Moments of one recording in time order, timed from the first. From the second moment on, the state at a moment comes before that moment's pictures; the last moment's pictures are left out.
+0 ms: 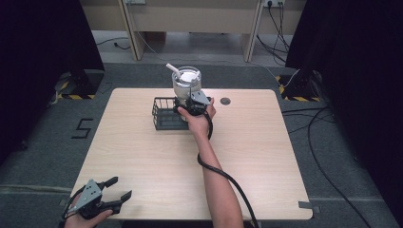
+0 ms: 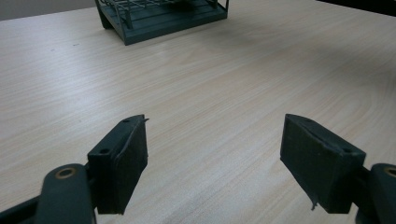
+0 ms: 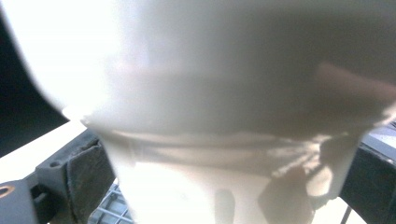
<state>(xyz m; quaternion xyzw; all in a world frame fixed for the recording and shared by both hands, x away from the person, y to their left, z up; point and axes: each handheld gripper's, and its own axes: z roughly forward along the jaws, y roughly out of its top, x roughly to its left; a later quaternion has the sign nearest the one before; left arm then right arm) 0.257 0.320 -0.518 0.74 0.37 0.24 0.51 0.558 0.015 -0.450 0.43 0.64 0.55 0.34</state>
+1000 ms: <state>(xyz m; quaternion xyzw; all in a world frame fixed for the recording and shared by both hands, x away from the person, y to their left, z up) 0.256 0.319 -0.517 0.74 0.37 0.24 0.51 0.518 -0.005 -0.437 0.42 0.66 0.53 0.32</state>
